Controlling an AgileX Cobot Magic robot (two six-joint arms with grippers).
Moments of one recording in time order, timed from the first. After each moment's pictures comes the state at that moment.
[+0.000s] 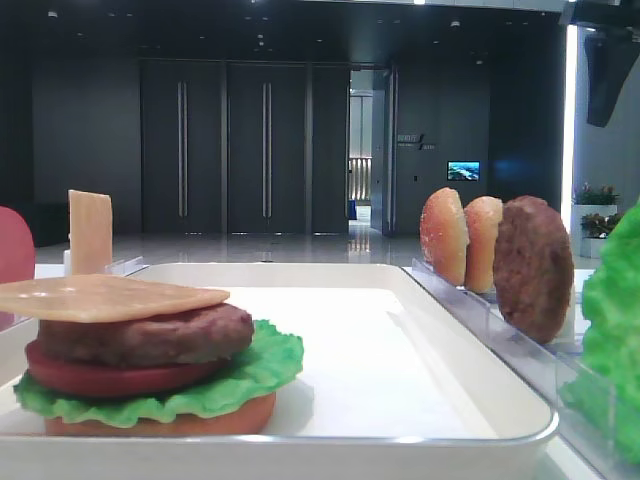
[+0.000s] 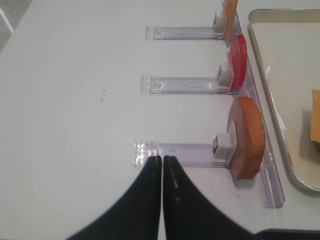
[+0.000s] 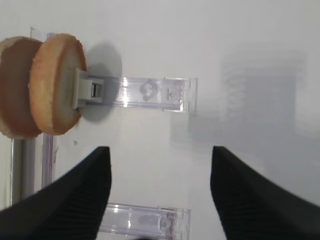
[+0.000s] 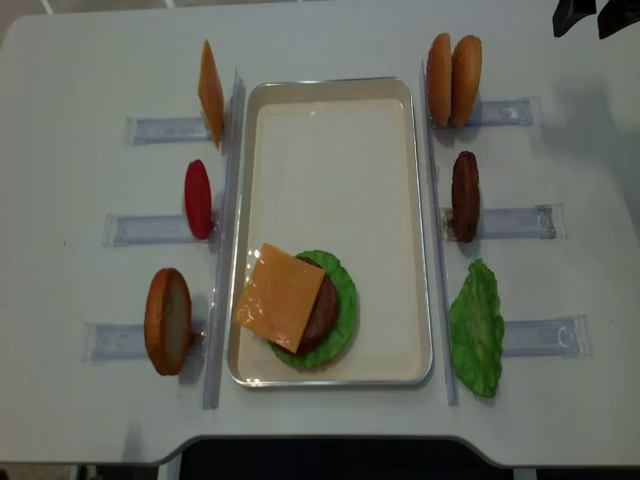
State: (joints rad) left arm 0.05 -0.01 -0.47 0.05 1.11 -0.01; right arm 0.00 1.87 -1.68 0.20 1.14 -0.13
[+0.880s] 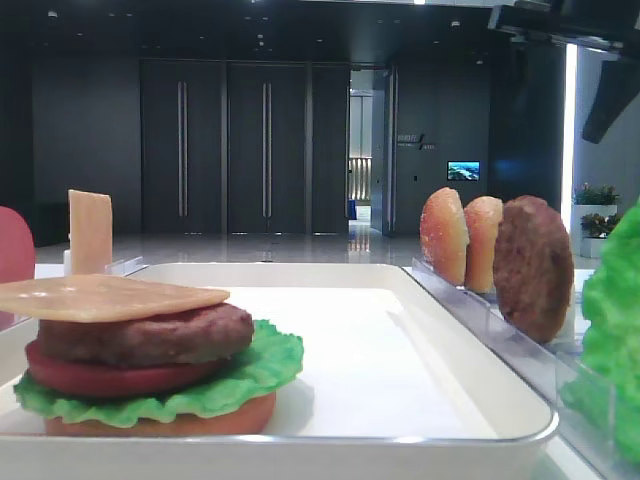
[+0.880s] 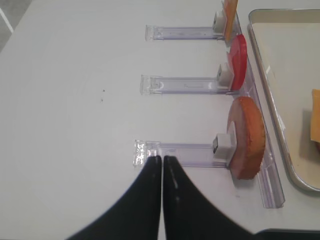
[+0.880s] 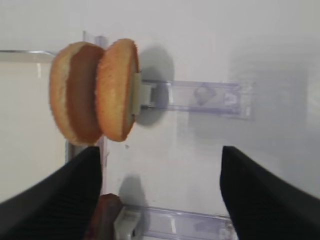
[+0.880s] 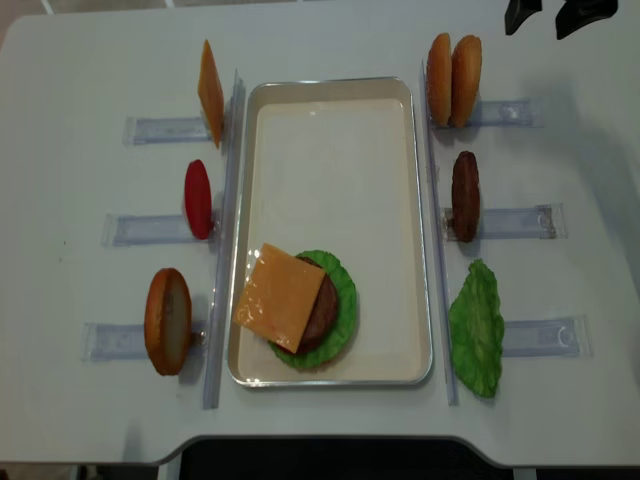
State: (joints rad) left arm 0.05 -0.01 -0.47 0.05 1.11 -0.01; right arm 0.14 1.91 -1.73 0.20 1.15 0.01
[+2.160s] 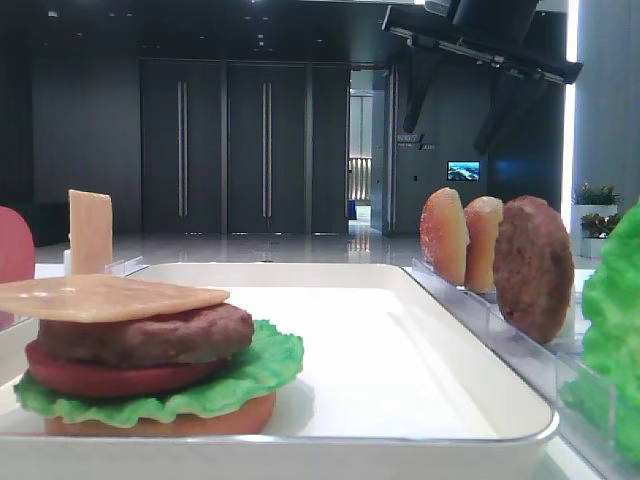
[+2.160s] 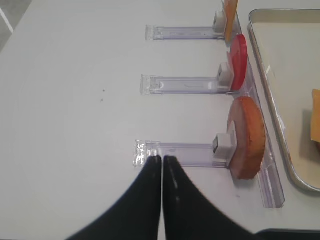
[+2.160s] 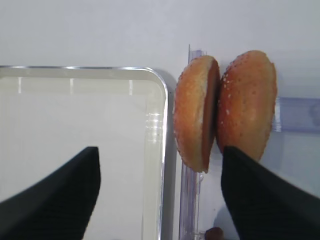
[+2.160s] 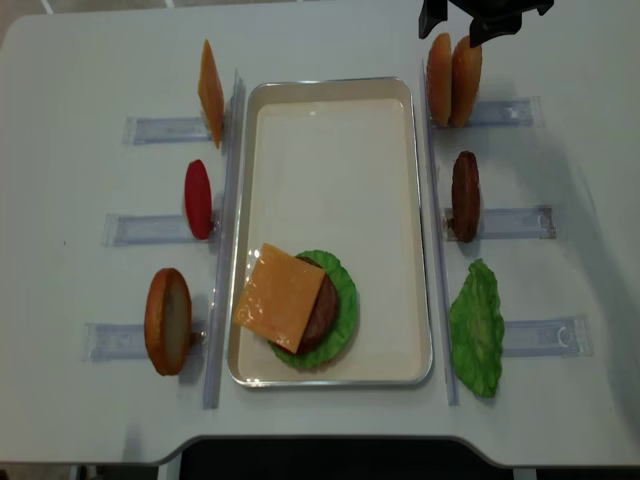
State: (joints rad) left arm 0.05 -0.01 -0.47 0.05 1.11 -0.01; right arm 0.32 1.95 -1.73 0.21 1.00 0.20
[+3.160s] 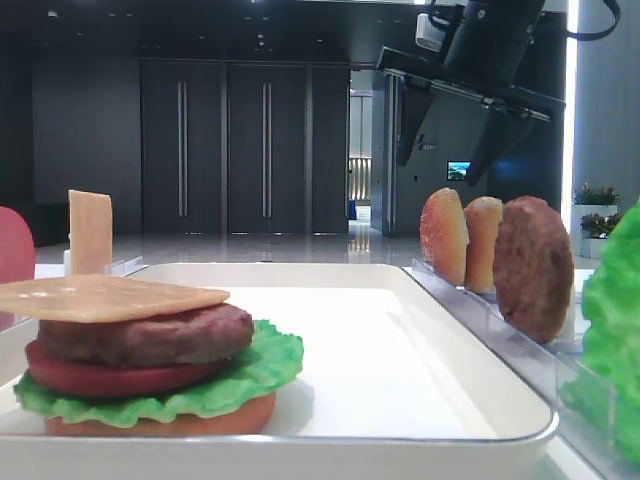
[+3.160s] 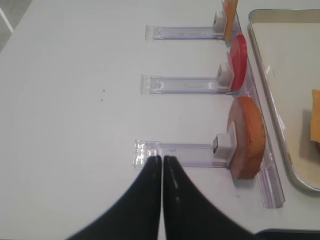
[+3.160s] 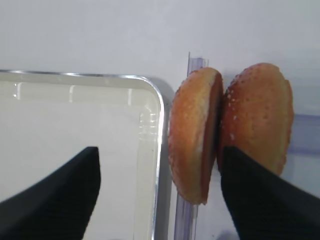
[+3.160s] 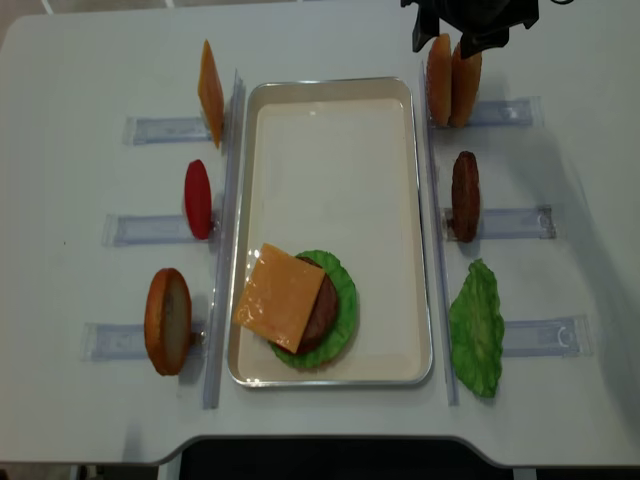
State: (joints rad) left arm 0.05 -0.01 -0.47 0.05 1.11 -0.01; right arm 0.31 2.02 -1.73 0.23 0.94 0.15
